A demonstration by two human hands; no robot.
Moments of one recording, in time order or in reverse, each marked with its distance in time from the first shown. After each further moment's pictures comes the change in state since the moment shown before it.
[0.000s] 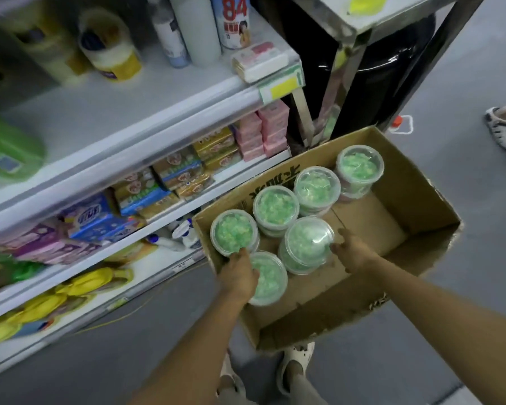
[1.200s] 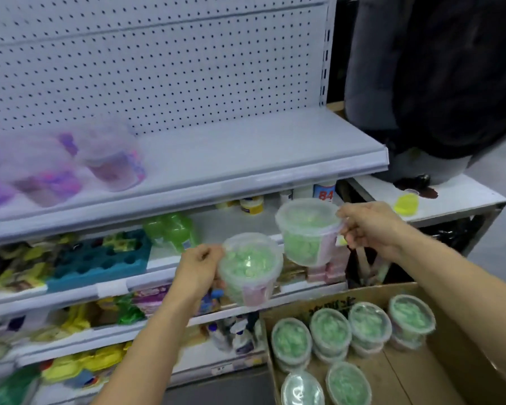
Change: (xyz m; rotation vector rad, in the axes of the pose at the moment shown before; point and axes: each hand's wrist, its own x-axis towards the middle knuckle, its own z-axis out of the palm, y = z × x) left_hand -0.191 -0.050 -0.277 -1.199 0.677 0.103; right_hand -0.229 -0.281 -0.136 0.567 0.011 -0.641
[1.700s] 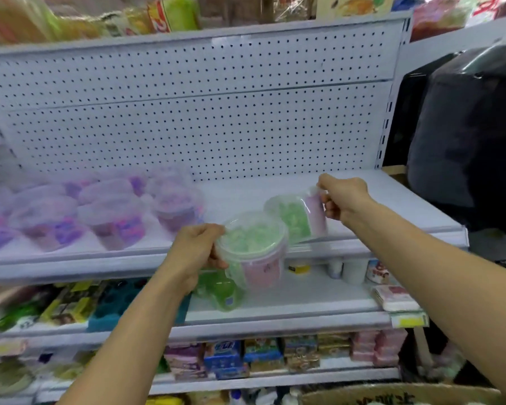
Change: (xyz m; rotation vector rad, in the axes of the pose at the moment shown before) left_hand 0.068 0.116 -0.102 -0.150 0.096 0.151; right_hand 0.076 -0.162 0.145 0.089 0.083 -0.168
